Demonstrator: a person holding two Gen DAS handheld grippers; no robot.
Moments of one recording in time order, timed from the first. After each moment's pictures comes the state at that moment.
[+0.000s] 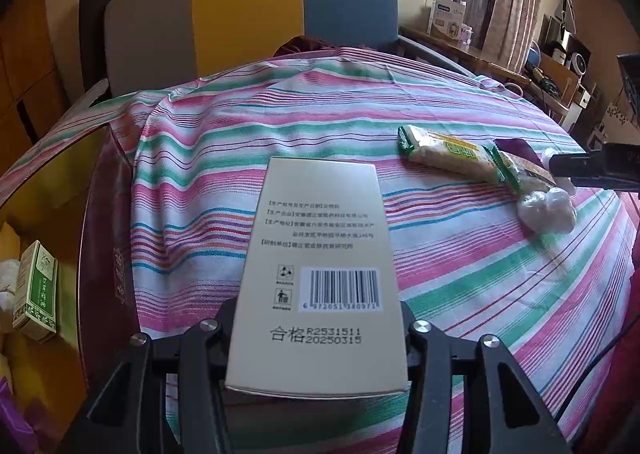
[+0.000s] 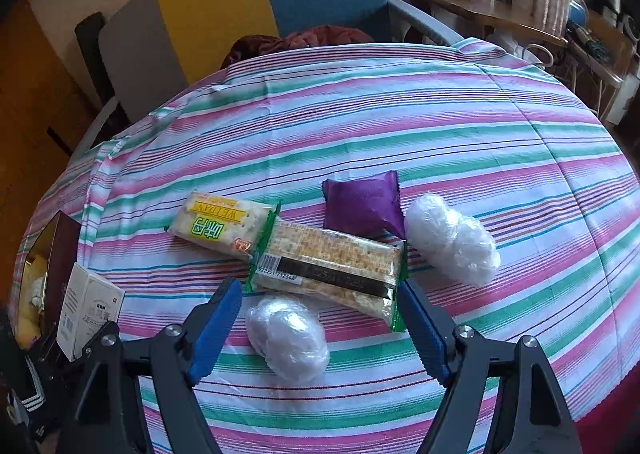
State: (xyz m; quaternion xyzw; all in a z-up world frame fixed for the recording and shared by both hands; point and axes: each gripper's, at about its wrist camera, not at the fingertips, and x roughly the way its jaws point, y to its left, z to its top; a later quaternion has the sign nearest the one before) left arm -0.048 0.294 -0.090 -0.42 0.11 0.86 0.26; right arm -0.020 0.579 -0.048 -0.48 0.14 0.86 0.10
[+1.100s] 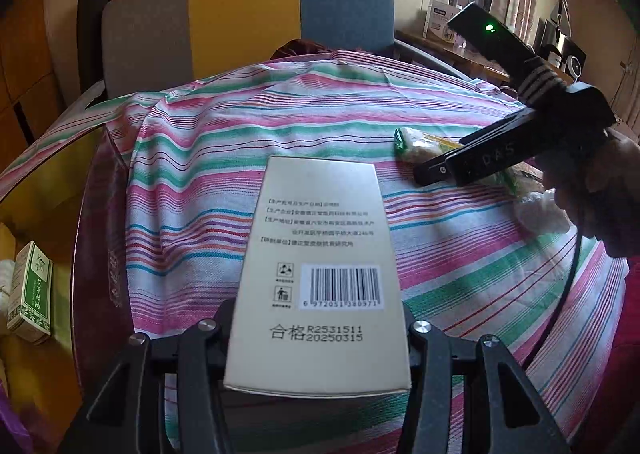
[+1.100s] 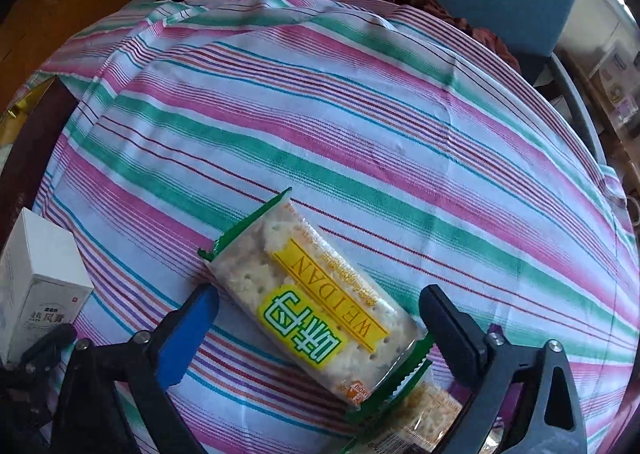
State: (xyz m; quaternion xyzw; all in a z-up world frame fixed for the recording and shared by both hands) left arm -0.049 0.293 -0.091 -0.42 0.10 0.86 0.27; right arm -0.146 0.509 -0.097 -0.57 -0.04 0.82 -0.05
